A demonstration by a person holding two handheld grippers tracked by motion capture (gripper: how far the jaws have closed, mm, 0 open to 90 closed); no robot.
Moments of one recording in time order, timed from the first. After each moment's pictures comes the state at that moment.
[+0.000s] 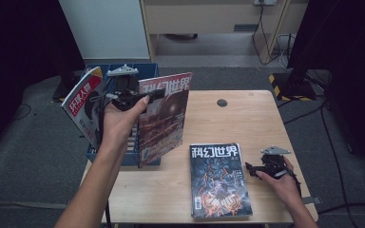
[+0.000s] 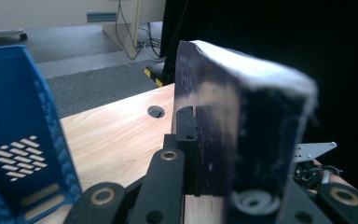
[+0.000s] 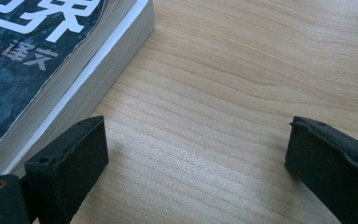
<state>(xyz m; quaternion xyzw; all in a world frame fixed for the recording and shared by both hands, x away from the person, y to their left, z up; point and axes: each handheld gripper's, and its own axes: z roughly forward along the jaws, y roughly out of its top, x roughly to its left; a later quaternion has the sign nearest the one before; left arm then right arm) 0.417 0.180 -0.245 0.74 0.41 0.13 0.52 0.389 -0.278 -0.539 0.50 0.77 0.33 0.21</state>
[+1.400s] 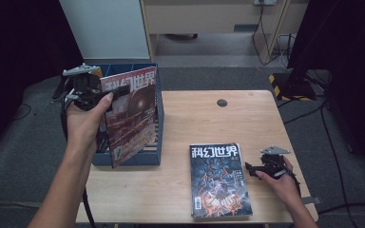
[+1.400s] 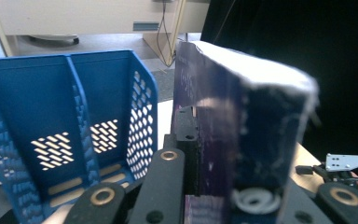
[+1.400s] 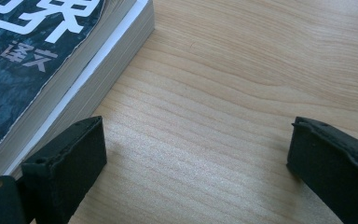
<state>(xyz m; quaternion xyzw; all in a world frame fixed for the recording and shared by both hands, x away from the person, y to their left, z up) 0.404 0.256 -0.235 0.70 0.46 0.17 0.51 0.389 -0.276 -0.539 0.50 0.77 0.33 0.21</state>
